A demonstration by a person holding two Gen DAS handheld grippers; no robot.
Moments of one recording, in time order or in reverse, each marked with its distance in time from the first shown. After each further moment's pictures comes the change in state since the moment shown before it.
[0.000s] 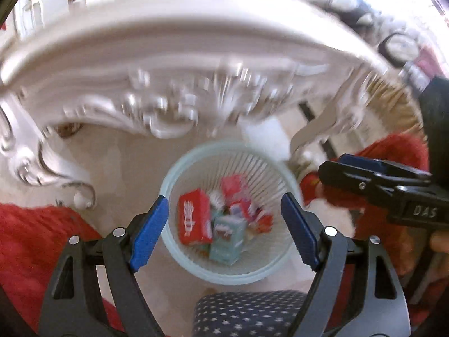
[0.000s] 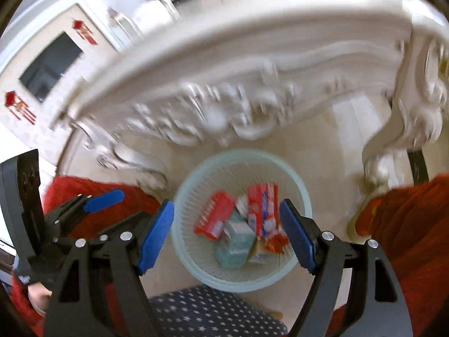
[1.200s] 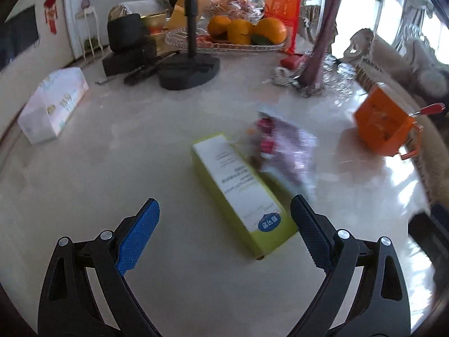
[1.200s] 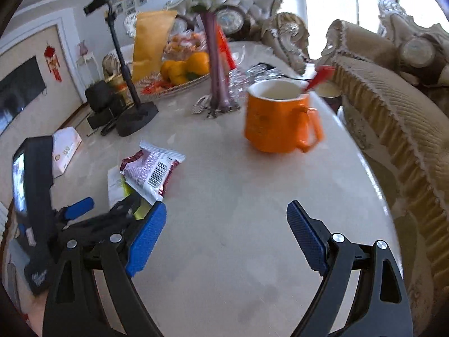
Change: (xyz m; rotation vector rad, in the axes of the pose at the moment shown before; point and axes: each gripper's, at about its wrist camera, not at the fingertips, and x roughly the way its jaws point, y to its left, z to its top) left arm 0.177 0.030 0.480 -0.198 -0.152 0.346; right arm 0.076 -0.091 0.428 -0.070 -0.245 -0.269
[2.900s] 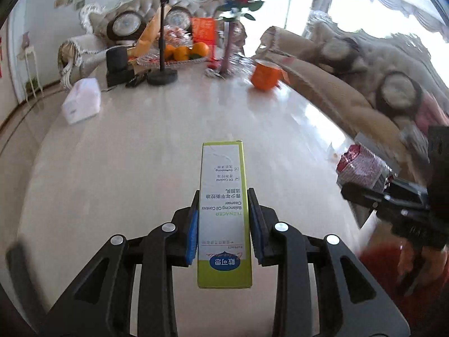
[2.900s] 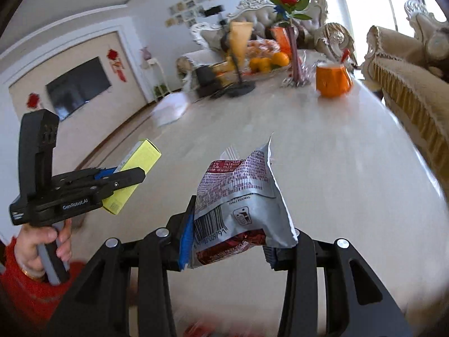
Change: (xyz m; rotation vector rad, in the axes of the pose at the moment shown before) left arm -0.247 0.125 -0.208 0.293 -0.098 -0.340; right arm -0.207 0.067 -0.202 -0.048 -0.067 0.338
